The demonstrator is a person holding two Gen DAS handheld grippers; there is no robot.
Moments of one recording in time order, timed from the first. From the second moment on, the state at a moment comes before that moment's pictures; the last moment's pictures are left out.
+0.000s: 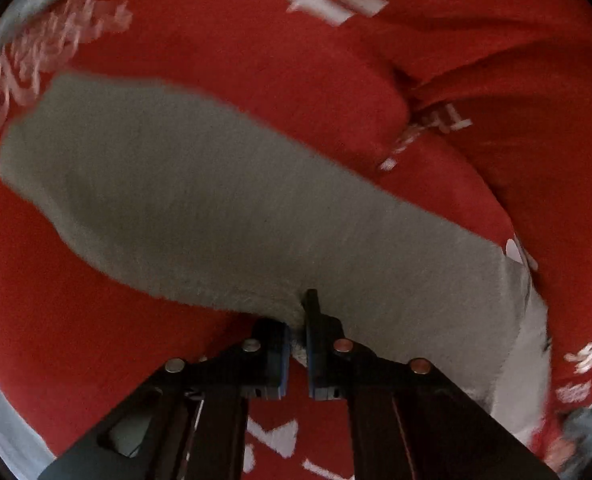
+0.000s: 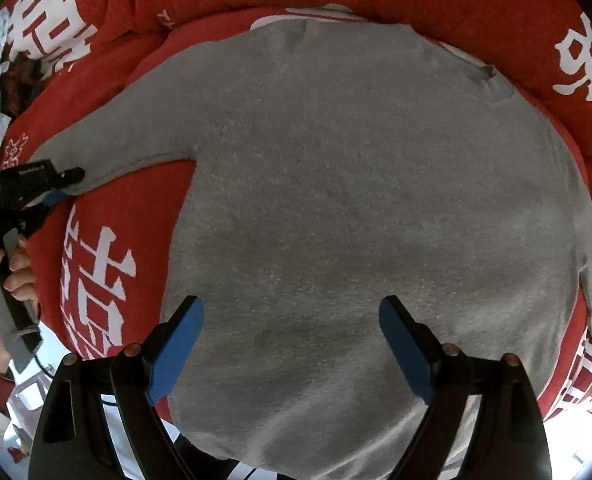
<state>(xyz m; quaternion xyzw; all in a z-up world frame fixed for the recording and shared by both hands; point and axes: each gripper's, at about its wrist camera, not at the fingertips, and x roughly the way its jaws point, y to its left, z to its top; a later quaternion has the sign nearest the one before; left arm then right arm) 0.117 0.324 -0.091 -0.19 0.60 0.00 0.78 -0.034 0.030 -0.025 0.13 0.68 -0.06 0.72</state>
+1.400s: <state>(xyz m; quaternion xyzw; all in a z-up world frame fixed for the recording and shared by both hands) -0.008 -0.069 0.016 0.19 0.52 -0.37 0.75 -0.178 -0.227 -0.025 0.29 0.62 -0.24 0.69</state>
